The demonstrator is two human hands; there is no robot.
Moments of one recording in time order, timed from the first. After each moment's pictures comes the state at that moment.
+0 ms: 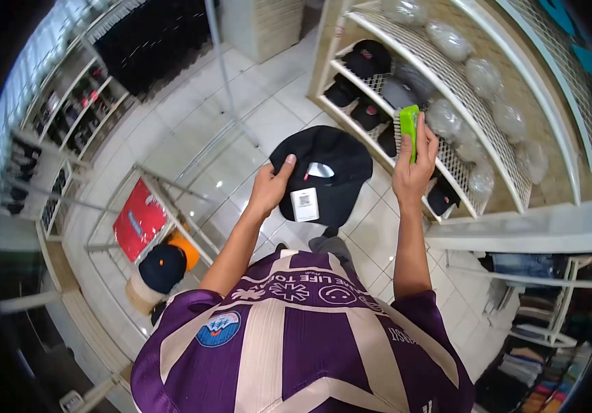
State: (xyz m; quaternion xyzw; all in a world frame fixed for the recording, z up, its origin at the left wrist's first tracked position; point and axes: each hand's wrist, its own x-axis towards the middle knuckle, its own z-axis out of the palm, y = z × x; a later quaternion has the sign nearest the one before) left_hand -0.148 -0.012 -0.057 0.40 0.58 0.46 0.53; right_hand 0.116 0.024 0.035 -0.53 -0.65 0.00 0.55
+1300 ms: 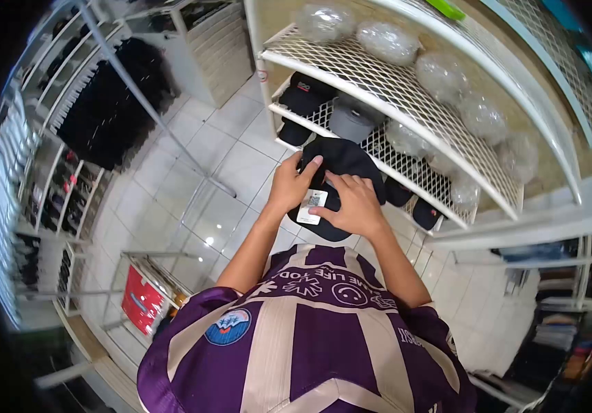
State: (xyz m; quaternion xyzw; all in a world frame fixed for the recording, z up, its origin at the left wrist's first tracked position) left_hand 0.014 0.185 -0.020 0.62 0.50 0.41 0.45; right_hand 0.188 0.114 0.001 -0.58 -0.78 0.10 0.21
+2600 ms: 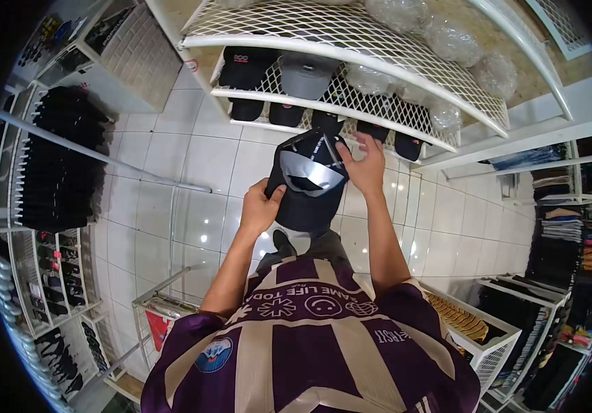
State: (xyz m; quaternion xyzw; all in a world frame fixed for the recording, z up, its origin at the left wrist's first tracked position) left_hand -0.043 0.163 -0.106 0.63 0.48 0.25 0.56; right_hand 0.213 0.113 -0.093 -0.79 -0.41 0.04 0.45
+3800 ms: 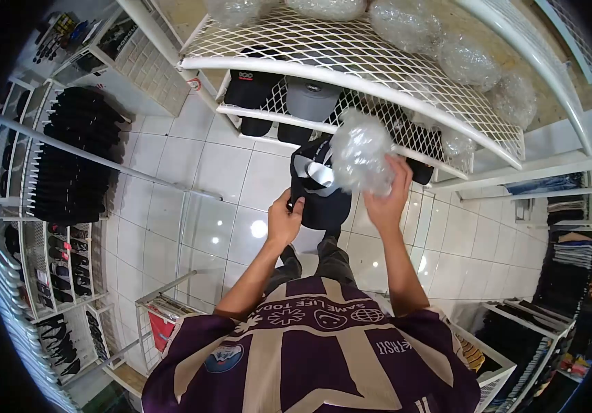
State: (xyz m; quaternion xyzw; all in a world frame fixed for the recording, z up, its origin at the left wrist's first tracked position) left_hand 0.033 0.161 -0.121 0.62 0.52 0.25 0.54; right_hand 0.260 0.094 -0.073 -0.70 -0.50 -0.03 0.52
